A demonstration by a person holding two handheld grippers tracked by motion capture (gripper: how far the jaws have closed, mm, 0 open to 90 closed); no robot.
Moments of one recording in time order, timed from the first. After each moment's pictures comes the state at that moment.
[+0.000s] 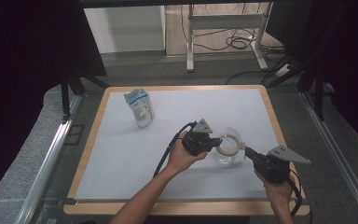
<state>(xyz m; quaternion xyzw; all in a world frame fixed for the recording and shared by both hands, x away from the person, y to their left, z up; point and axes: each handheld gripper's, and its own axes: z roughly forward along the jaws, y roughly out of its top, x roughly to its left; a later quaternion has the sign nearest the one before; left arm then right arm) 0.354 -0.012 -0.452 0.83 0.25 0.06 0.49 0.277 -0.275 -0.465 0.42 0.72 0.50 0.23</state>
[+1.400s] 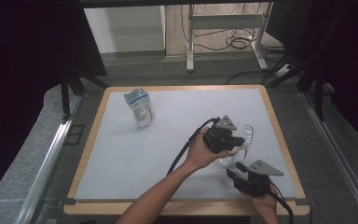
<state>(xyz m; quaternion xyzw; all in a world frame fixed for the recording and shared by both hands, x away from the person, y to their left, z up) 0.351 -0.066 -0.421 0.84 0.21 0.04 0.49 0.266 -0.247 -0.526 0.40 0.77 0.45 0.21</state>
